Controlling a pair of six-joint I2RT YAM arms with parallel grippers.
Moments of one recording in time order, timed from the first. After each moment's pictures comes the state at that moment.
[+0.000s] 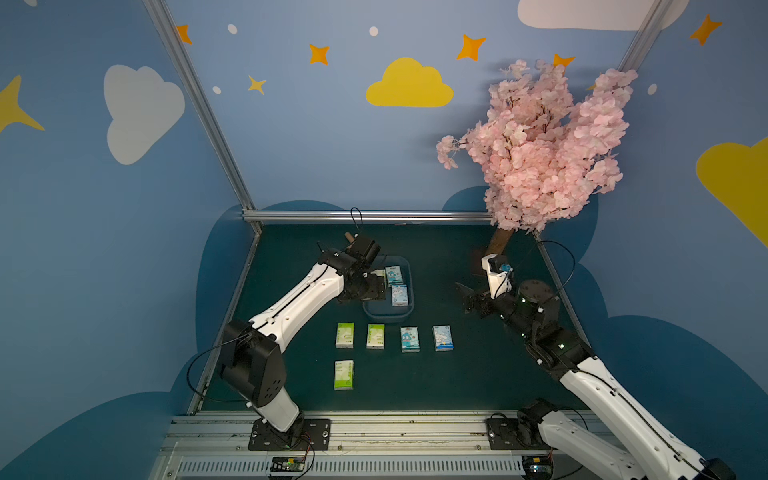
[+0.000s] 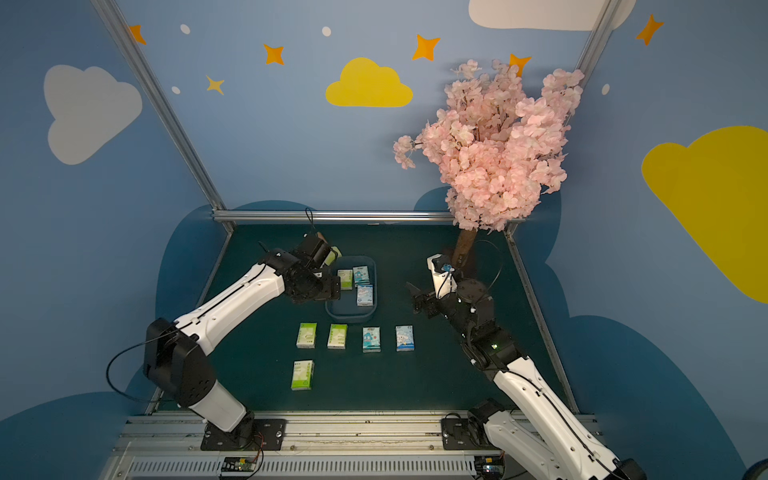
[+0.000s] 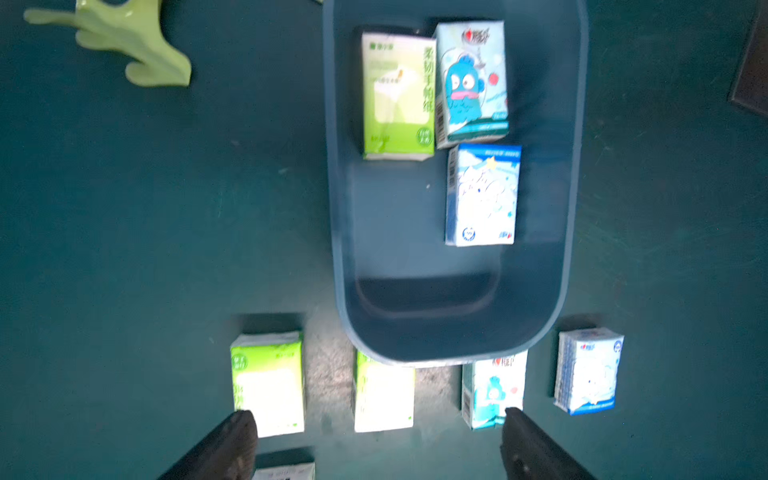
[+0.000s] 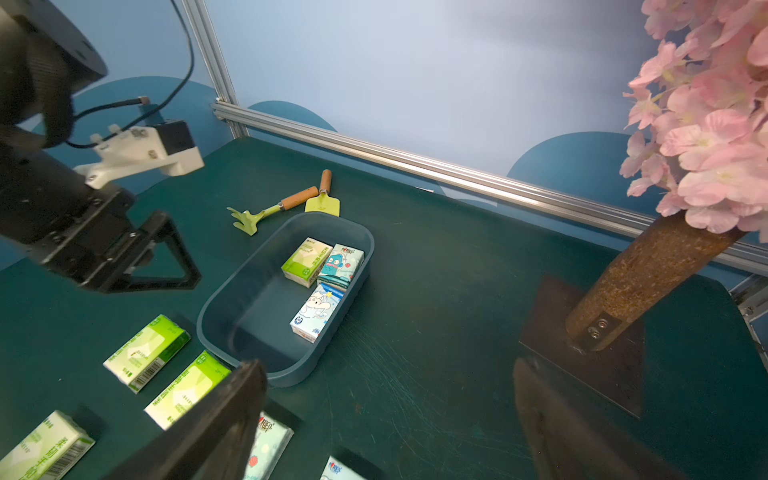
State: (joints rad) left arm -0.51 1.67 1.49 -1.03 -0.03 -0.56; right arm 0.53 0.83 0.77 -0.19 0.01 -0.01
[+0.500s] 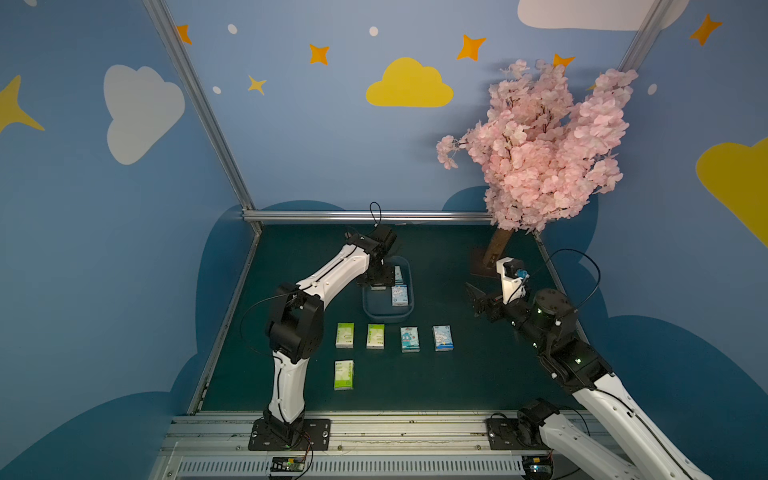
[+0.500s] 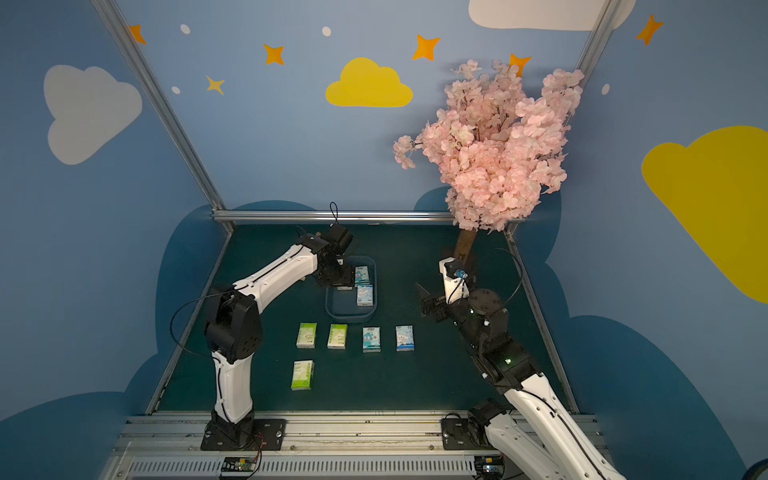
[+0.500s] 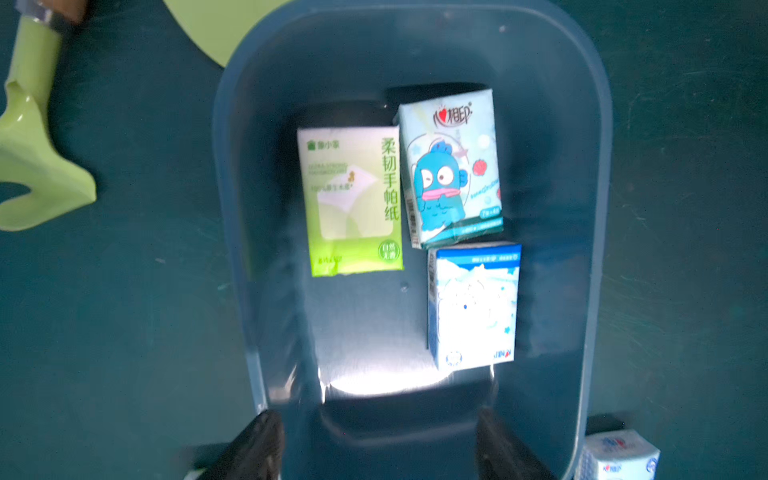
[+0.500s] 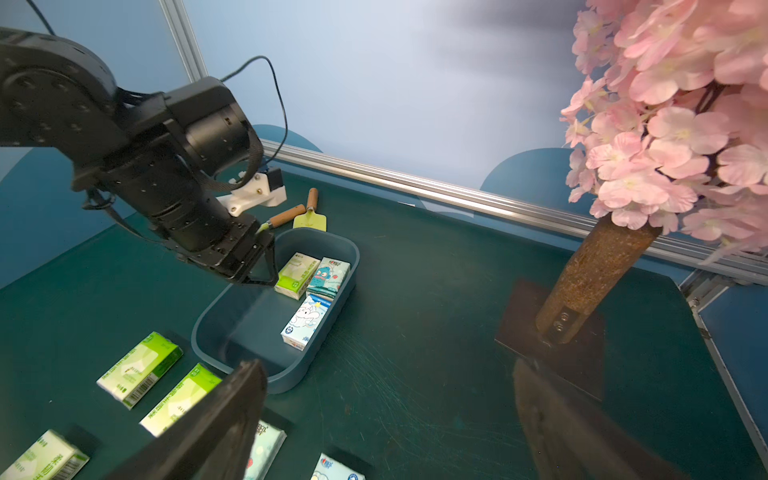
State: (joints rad) left arm -0.50 2.05 1.80 -1.02 -0.04 -0.50; right arm 0.53 0.71 0.77 -0.26 0.07 0.00
